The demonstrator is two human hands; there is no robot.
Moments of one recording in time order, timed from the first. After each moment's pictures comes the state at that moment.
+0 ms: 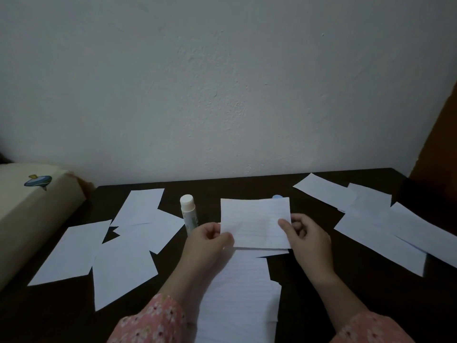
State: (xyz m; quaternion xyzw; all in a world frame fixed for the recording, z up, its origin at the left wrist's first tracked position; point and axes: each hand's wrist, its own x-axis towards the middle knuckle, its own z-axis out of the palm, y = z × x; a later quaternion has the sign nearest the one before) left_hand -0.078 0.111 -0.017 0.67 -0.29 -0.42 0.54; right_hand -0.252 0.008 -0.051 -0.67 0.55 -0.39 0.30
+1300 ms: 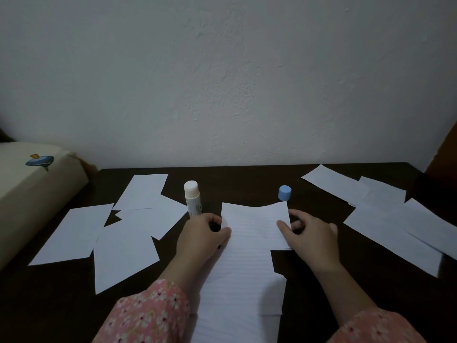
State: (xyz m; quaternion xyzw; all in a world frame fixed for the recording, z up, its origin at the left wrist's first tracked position) left_hand -0.054 0.099 -0.034 0.83 -0.42 -0.17 0.34; right_hand -0.245 -0.008 -0.057 -0.75 0.59 -0.25 0.17
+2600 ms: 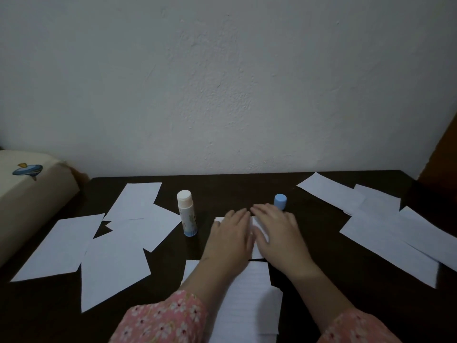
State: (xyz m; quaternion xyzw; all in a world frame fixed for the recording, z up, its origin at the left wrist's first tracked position) left_hand -0.090 0.063 -0.039 0.75 -0.65 -0.03 0.15; right_hand -0.211 0.000 -0.042 -0.89 0.41 -0.18 0.11
